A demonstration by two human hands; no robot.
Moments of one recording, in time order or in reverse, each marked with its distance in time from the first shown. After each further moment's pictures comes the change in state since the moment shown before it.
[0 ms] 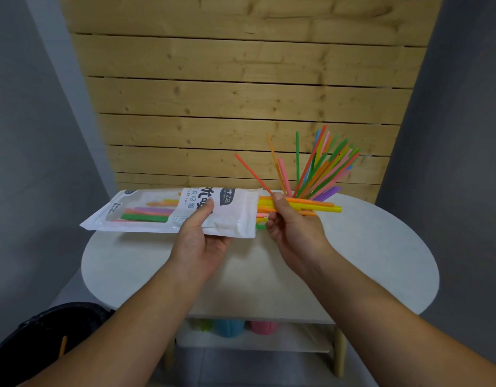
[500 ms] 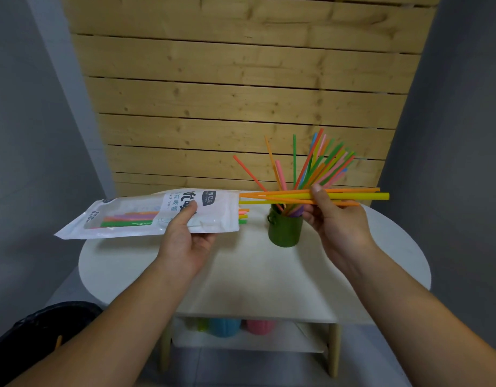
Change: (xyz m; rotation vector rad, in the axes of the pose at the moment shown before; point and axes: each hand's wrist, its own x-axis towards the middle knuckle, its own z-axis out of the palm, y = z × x) left_hand 0.011 0.012 -0.013 -0.043 0.092 0.052; right_hand -0.008 -0.052 -0.033 -0.259 0.094 -0.228
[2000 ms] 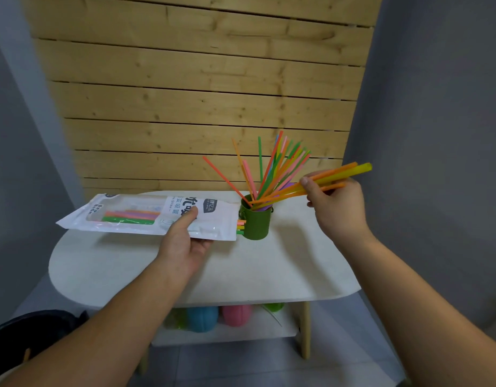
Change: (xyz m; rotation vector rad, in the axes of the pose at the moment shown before) left_hand -0.021 -0.036 0.008 0.113 -0.065 -0.083; right_hand -0.022 -0.051 -0.044 -0.681 0.096 -0.478
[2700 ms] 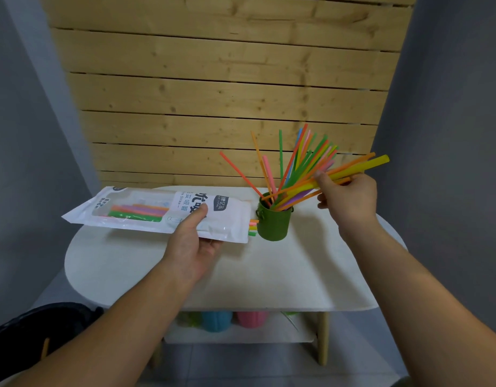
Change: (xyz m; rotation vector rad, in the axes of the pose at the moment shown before) left_hand 0.007 0.010 -0.008 0.002 -0.008 0.014; right_hand 0.028 0.019 0.038 0.038 0.033 0.223
